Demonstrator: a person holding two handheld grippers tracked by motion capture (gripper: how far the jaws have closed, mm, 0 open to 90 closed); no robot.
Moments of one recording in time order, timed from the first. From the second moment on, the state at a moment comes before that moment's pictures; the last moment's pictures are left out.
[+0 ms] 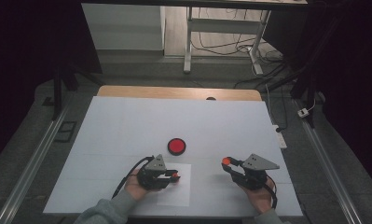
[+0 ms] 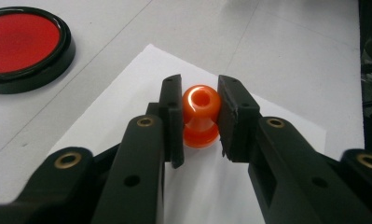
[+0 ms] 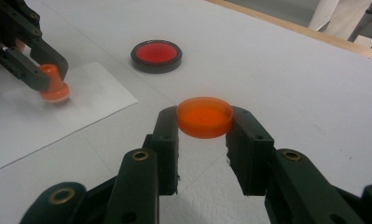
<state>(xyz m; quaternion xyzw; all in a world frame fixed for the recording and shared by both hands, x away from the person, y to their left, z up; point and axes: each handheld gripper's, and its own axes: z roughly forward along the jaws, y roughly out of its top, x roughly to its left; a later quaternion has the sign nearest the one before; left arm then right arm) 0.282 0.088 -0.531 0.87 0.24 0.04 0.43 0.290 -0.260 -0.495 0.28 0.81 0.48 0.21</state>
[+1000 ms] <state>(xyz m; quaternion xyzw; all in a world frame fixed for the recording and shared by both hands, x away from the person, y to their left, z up) 0.272 0.085 -0.539 0.88 0.22 0.08 0.42 0.290 -0.260 -0.494 0.28 0.81 0.48 0.21</state>
